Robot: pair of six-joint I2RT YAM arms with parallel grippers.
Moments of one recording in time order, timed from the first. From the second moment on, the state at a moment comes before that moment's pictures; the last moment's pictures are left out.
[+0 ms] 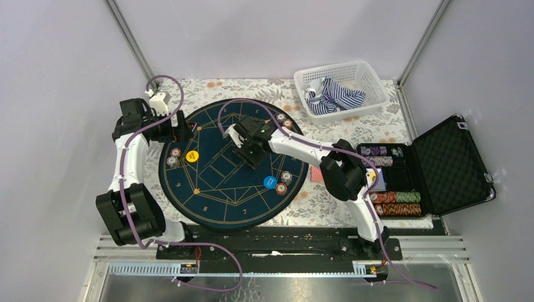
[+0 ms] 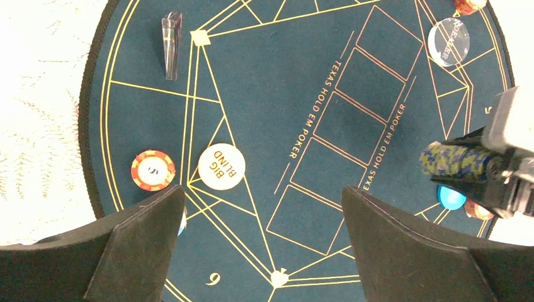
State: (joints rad) left arm 0.32 1.40 1.17 -0.63 0.57 0.20; right arm 0.89 2.18 1.82 -0.74 -0.04 -0.11
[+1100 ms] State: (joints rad) left arm 0.32 1.40 1.17 -0.63 0.65 0.15; right arm 0.91 2.21 1.76 -0.63 -0.05 -0.14
